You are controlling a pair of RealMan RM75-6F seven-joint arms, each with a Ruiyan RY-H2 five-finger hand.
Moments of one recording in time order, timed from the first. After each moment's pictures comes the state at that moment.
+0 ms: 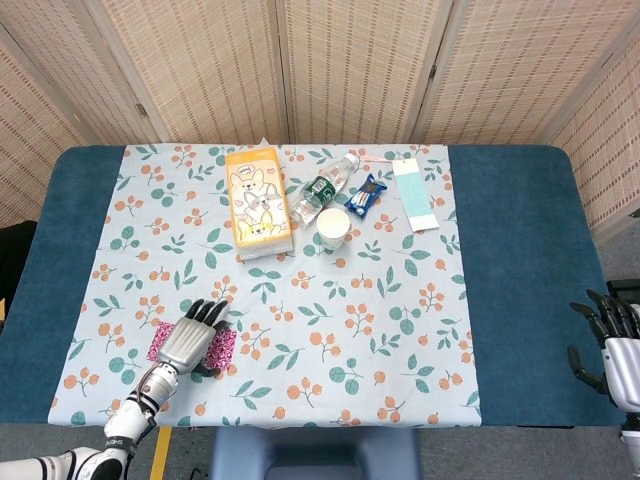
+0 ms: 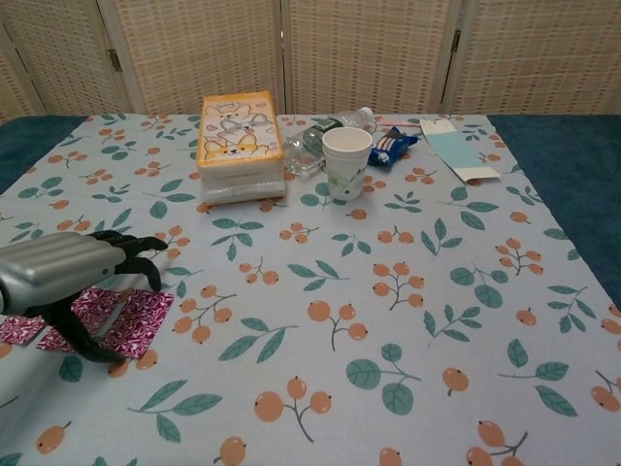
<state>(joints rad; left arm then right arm) -0.56 -1.49 0.02 -1.56 1.18 0.99 0.55 0.01 -1.13 0.05 -1.49 -1.50 1.51 0.18</state>
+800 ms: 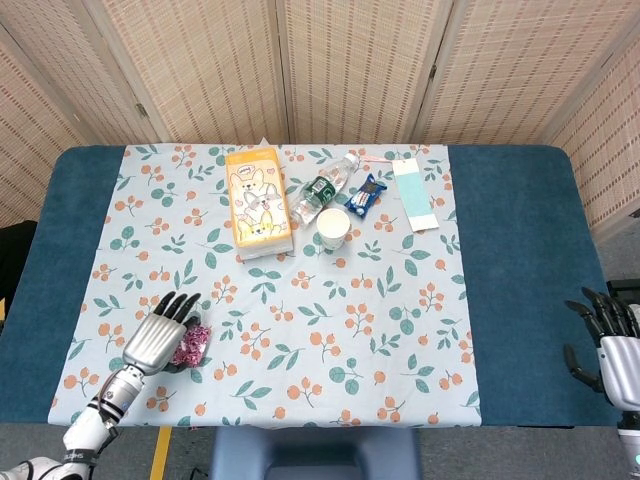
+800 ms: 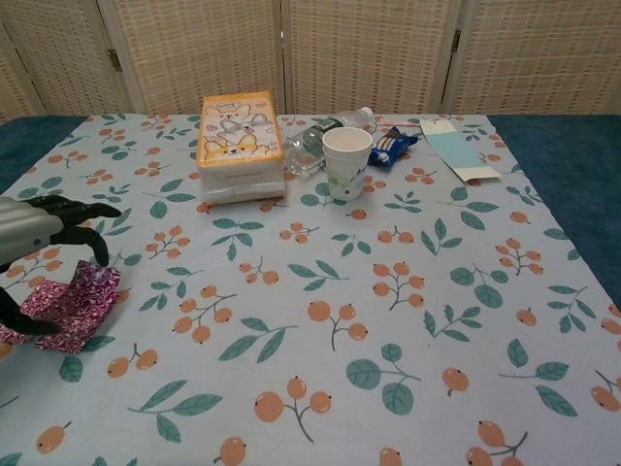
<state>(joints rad) -0.51 -1.32 0.06 -1.61 1.33 1.09 0.46 0.01 -1.12 0.05 -1.51 -1.51 1.52 0.16</state>
